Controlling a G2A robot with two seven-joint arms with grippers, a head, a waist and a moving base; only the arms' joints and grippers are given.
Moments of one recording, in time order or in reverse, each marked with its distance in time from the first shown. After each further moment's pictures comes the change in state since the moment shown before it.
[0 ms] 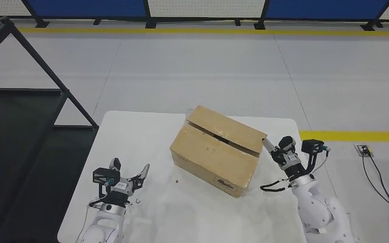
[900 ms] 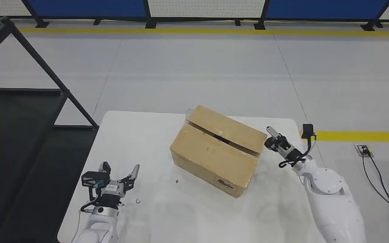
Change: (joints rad) left arm 0.030 -0.002 -0.055 0.014 -0.041 0.044 0.014; right arm 0.395 0.007 0.022 0.623 0.770 -0.109 0.615
